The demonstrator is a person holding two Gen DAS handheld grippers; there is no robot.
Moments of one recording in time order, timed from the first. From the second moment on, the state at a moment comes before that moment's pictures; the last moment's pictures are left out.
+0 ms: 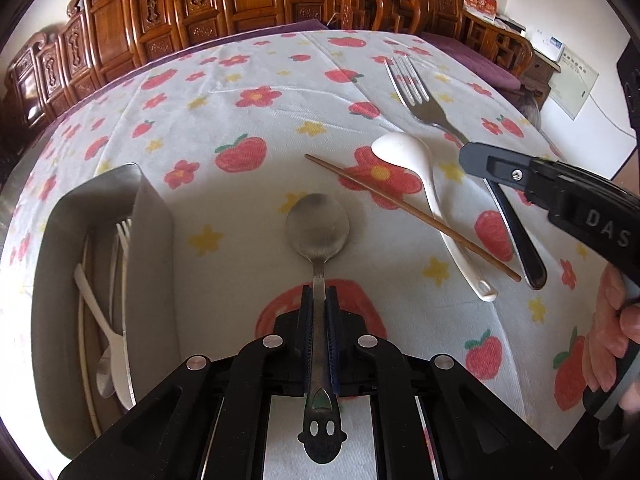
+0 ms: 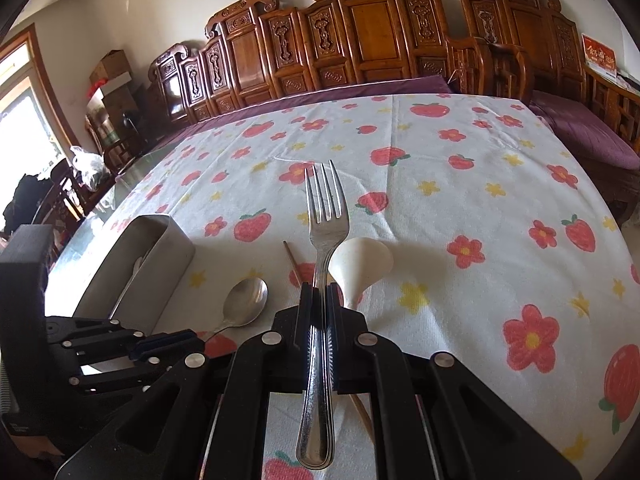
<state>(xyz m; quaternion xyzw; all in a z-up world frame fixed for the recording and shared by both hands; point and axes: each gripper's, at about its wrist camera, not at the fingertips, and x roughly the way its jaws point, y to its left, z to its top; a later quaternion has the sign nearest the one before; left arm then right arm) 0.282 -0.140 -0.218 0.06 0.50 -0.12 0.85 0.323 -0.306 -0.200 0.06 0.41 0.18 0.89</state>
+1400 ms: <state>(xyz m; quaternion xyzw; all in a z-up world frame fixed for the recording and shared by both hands) 0.222 -0.072 -0.121 0.07 0.42 -0.09 0.90 0.271 -0.261 -0.208 0.00 0.43 0.19 0.88</state>
